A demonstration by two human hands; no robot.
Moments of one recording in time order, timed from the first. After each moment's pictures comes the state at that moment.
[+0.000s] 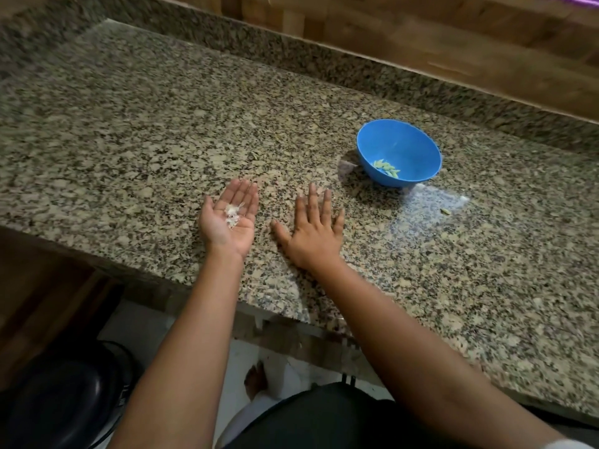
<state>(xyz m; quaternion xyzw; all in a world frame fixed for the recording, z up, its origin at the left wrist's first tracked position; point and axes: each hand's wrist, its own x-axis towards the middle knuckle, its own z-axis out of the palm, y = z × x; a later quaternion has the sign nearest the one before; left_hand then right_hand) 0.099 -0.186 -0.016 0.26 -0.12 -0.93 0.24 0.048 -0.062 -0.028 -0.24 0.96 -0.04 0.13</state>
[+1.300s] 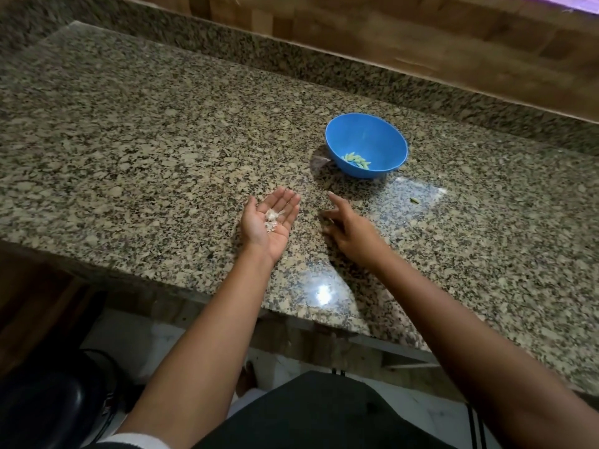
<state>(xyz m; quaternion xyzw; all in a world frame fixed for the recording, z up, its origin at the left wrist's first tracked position) 0.071 -0.103 -0.018 0.27 -0.18 -0.94 0.11 0.018 0.055 -0.004 -0.29 0.90 -0.30 0.15</state>
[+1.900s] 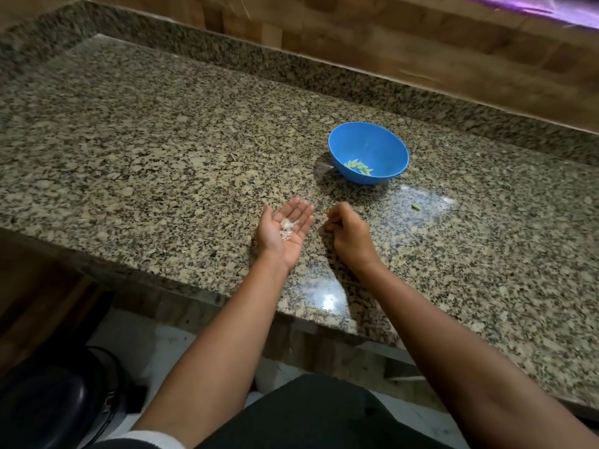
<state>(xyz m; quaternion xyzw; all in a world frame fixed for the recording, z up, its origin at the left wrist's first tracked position) 0.073 -0.079 -0.019 0.28 -0.18 -0.94 0.10 0.026 0.046 -0.013 -0.26 0.88 -0.39 0.01</state>
